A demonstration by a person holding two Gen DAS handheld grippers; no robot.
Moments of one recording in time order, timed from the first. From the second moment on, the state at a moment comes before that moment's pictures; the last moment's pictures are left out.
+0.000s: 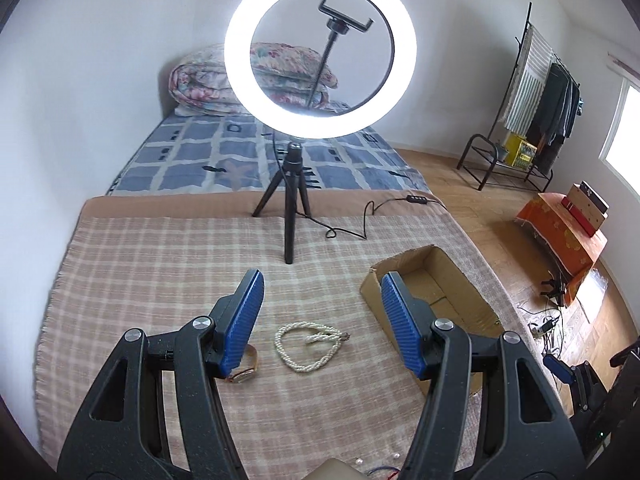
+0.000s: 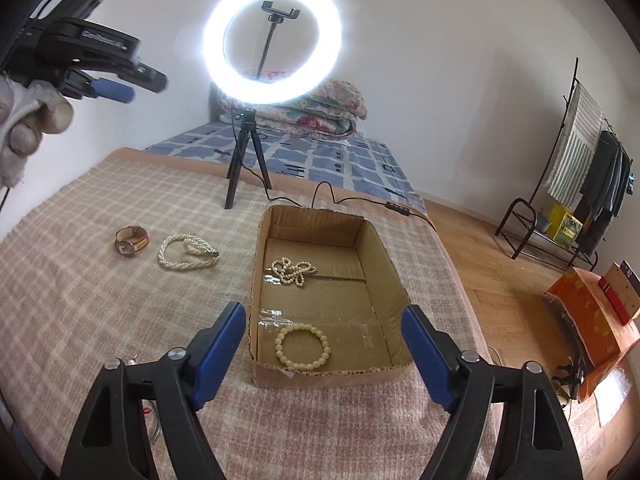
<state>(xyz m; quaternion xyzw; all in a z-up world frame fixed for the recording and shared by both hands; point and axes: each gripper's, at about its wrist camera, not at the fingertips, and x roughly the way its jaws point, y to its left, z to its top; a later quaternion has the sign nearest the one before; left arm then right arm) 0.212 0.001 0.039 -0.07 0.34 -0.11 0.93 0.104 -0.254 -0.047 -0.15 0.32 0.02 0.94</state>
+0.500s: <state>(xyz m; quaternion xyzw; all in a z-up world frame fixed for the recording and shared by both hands) 0.154 0.056 0.001 -0.07 0.37 -0.09 0.92 0.076 -0.241 -0.078 -0.11 0.40 0.11 0.90</state>
